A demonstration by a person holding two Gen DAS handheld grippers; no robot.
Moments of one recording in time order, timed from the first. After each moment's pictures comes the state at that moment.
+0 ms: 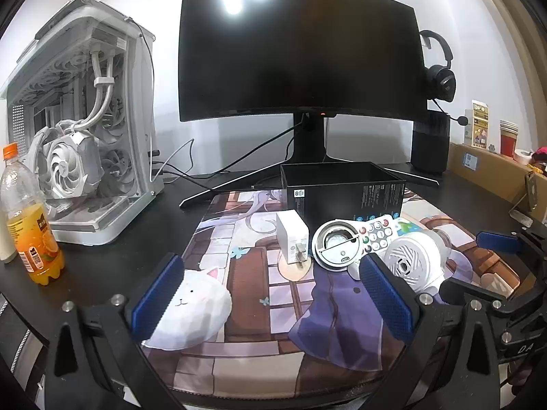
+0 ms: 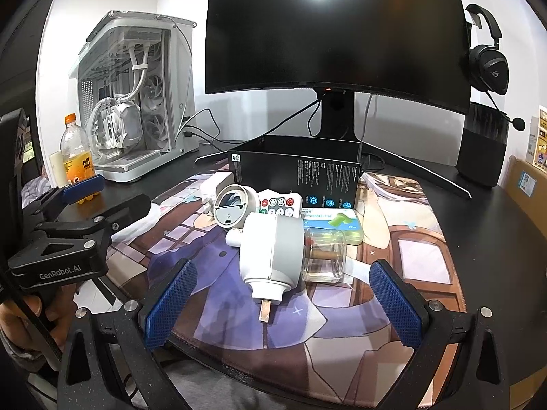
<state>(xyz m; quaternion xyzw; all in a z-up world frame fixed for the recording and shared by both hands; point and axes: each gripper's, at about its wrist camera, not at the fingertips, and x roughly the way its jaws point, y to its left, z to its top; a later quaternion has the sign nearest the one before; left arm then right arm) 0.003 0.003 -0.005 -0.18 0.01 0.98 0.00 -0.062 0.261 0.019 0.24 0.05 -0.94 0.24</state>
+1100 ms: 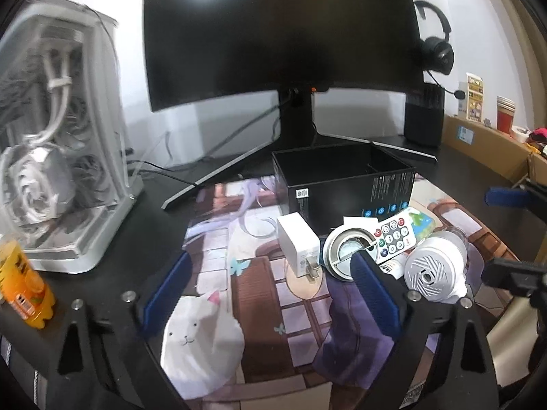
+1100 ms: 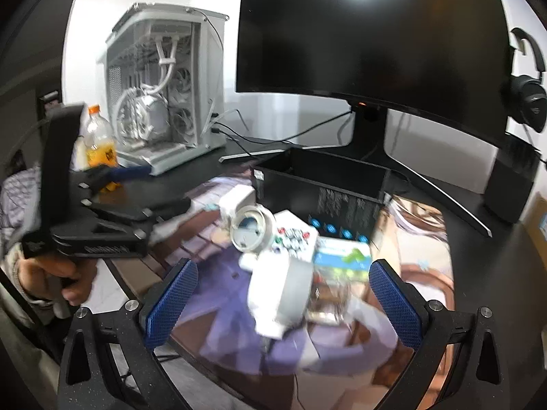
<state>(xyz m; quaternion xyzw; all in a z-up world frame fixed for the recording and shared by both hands) -0.058 -0.010 0.012 -0.26 0.05 0.96 0.05 -0.088 0.253 0.059 0.25 0.09 -0.91 0.32</state>
